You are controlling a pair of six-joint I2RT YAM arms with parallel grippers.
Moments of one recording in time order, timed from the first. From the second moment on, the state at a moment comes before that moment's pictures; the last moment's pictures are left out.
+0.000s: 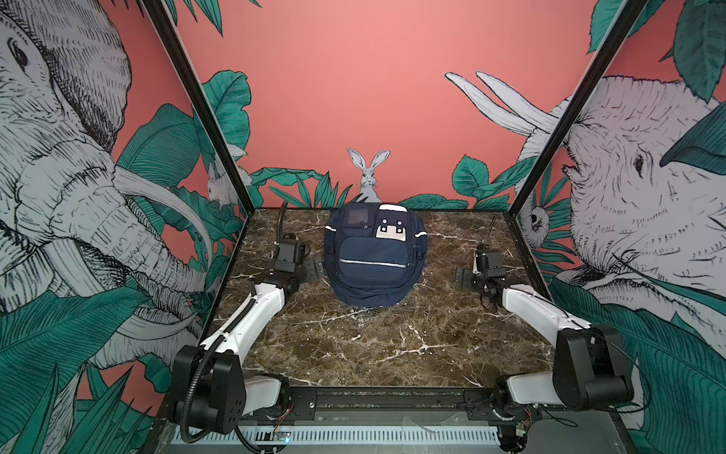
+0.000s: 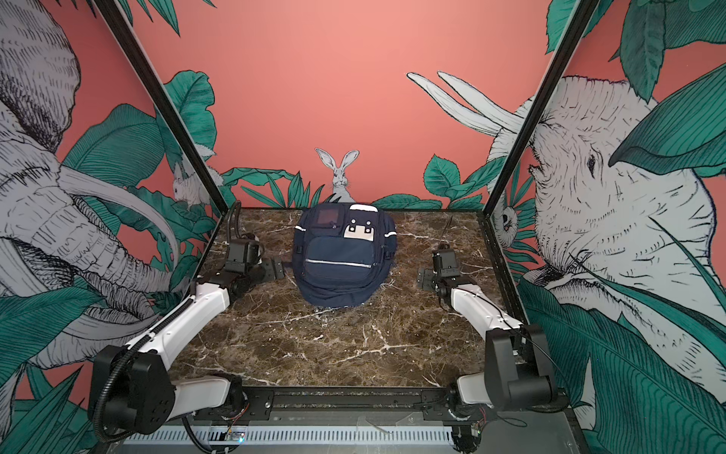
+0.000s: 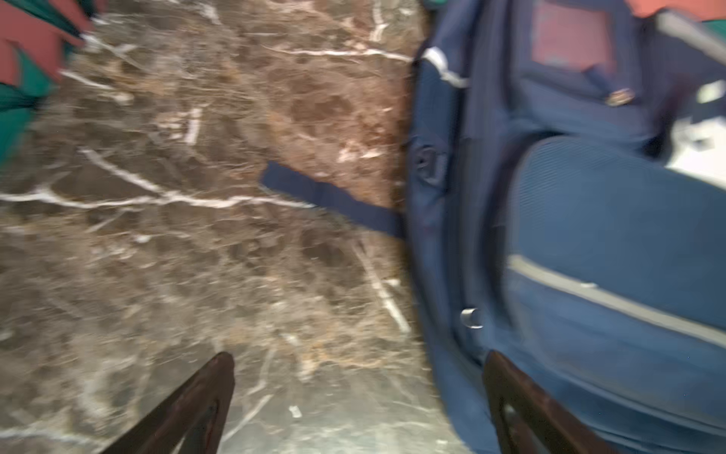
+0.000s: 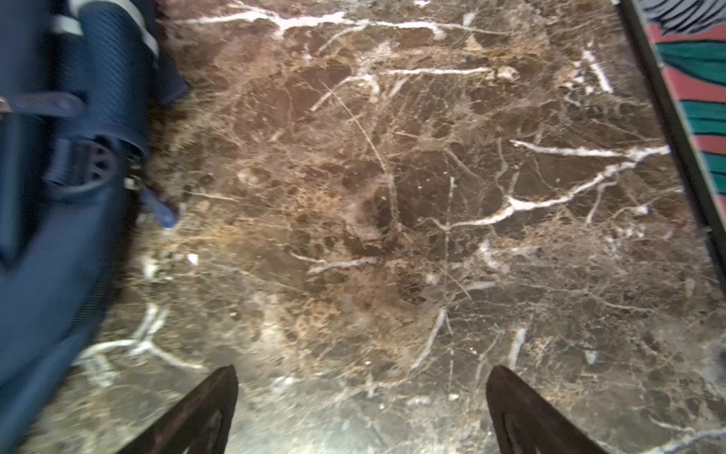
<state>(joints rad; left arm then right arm) -0.22 1.25 0.84 -0.40 -0.19 -0.34 0.16 1.38 0.75 -0.26 0.19 0.20</state>
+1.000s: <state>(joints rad) -0.03 1.57 0.42 0.71 -0.04 0.12 0.04 1.53 0.40 0.67 0.15 -0.12</state>
